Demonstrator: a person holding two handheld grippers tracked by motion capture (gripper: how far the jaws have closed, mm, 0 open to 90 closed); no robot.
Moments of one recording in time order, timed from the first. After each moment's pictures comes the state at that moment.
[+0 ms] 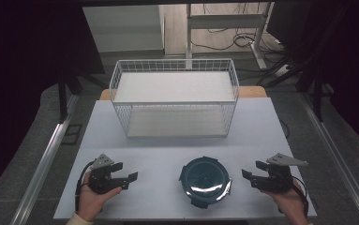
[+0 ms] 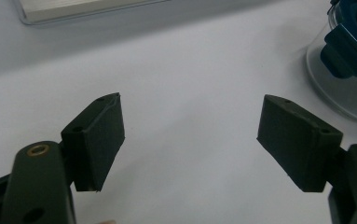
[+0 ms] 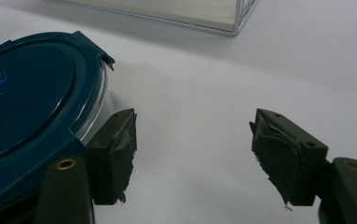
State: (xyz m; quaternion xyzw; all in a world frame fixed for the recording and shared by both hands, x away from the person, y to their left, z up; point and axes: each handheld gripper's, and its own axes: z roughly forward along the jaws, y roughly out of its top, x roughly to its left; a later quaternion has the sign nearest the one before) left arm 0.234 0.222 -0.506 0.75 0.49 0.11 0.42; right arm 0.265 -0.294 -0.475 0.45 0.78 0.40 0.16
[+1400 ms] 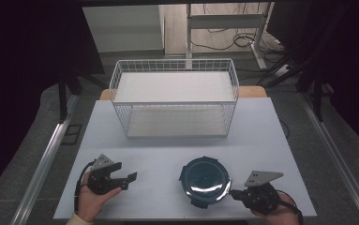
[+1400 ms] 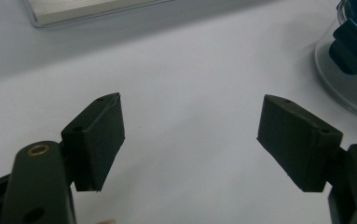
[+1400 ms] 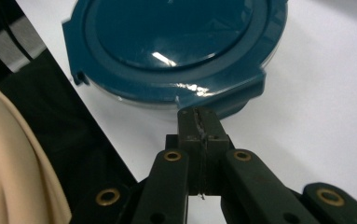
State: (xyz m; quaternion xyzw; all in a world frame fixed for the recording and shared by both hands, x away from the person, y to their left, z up) left arm 0.232 0.221 -0.505 0.76 0.49 0.13 0.41; right arm 0.220 -0.247 -0.467 0.30 0.89 0.34 0.07
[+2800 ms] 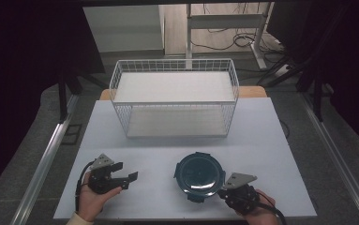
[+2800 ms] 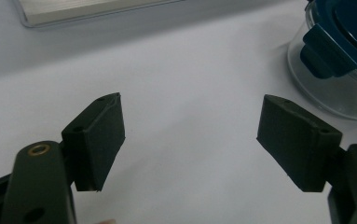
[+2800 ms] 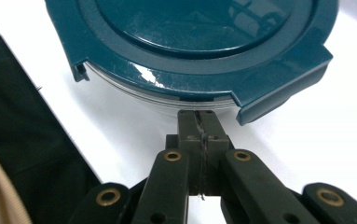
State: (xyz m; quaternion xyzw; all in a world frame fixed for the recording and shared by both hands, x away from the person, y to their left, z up) left arm 0.234 0.221 -0.506 0.75 0.49 0.11 0.43; right arm 0.220 -0.200 -0.484 0.30 0.90 0.30 0.12
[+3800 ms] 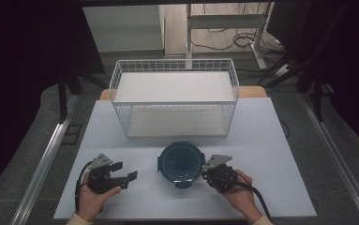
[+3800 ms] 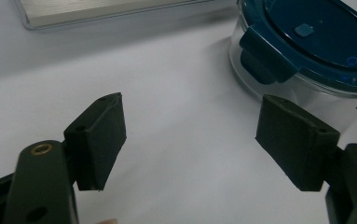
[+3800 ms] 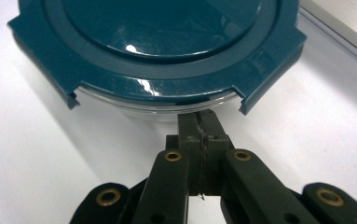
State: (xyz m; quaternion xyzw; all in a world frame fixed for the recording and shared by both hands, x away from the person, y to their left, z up) left arm 0.234 0.223 -0.505 0.75 0.49 0.11 0.43; right arm 0.272 -0.149 -0.486 0.28 0.90 0.30 0.14
